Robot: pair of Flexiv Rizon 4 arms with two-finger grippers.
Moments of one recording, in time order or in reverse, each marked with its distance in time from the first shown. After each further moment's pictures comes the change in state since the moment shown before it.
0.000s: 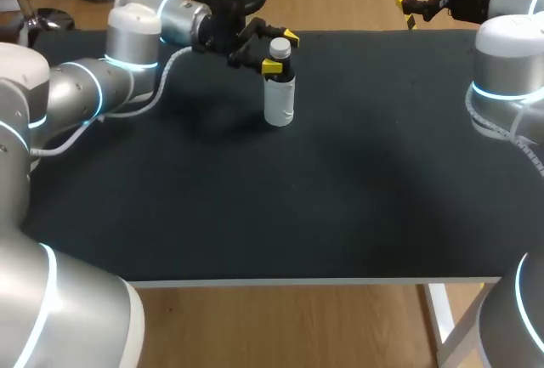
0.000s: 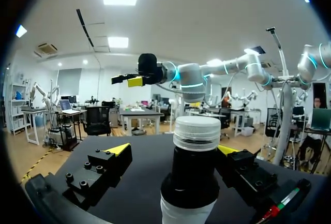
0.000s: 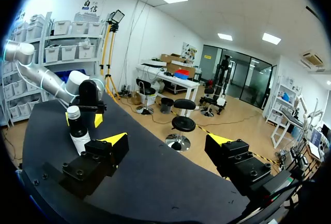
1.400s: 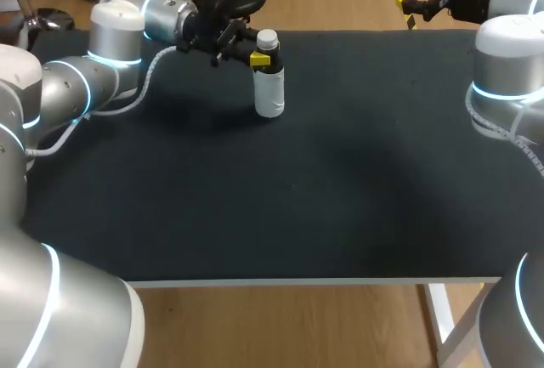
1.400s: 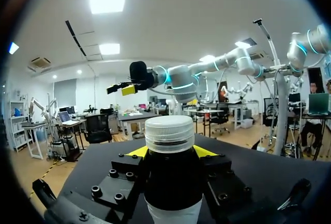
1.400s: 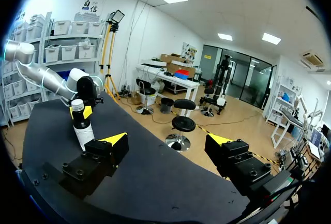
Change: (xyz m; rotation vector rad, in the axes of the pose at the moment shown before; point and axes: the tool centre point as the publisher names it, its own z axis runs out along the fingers) left arm 0.015 -0.006 -0.029 0.004 0.017 0.108; right arm 0.000 0.000 0.000 0.000 0.000 0.000
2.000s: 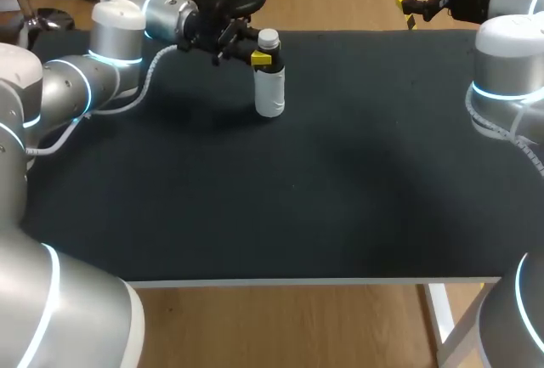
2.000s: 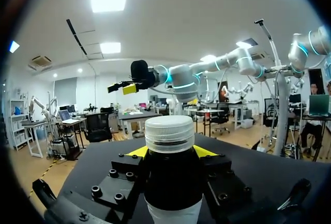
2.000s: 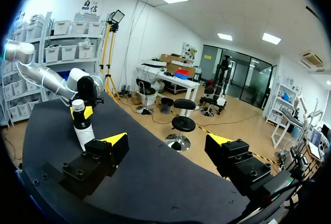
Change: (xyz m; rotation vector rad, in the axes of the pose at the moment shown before) left arm -0.002 0.000 0.001 -0.007 -0.002 -0.009; right arm 0.000 0.000 0.000 0.000 0.000 0.000
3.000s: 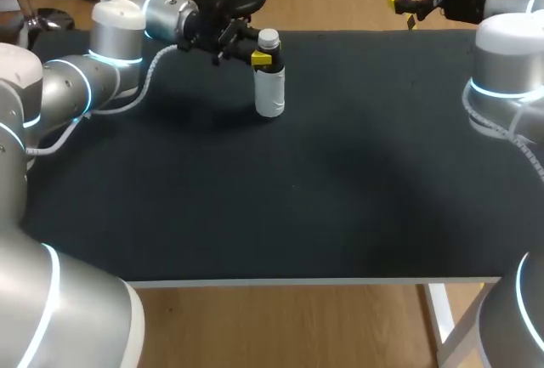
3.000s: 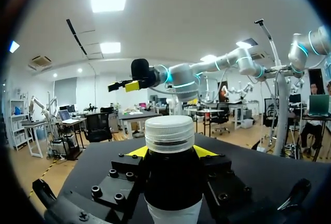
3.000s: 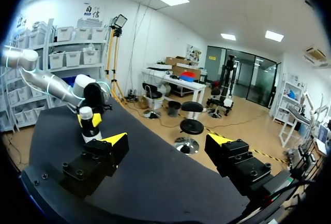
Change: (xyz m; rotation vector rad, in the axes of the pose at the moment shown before) left arm 0.000 0.000 0.000 0.000 0.000 0.000; right arm 0.025 0.013 0.007 -0.040 0.078 0.044
